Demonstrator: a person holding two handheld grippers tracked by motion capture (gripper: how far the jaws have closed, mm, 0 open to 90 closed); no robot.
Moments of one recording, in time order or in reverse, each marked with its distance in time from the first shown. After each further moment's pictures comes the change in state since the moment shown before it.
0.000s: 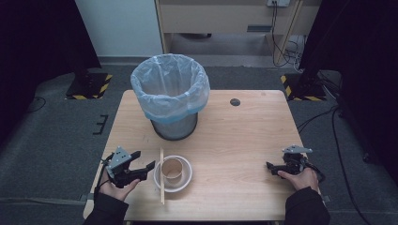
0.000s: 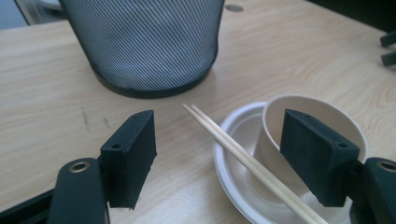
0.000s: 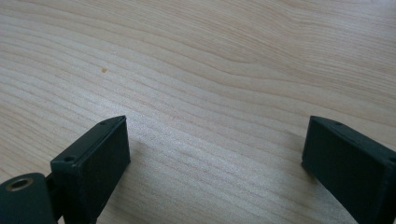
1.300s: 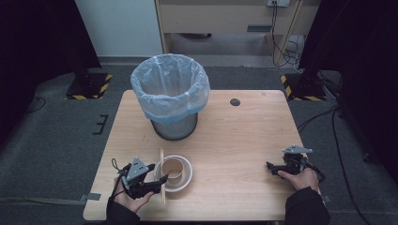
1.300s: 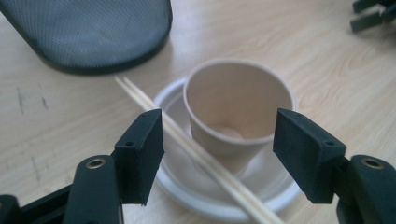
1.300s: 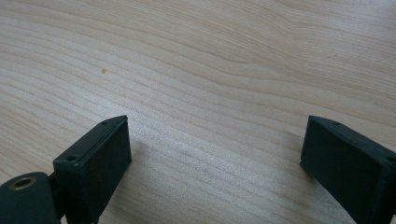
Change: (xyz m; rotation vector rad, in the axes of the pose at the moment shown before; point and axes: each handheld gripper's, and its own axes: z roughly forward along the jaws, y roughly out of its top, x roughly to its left) left arm -0.047 -0.006 0.005 0.070 -0.042 0.025; right arm 0.000 -0.001 0.000 -0.005 -0.001 0.000
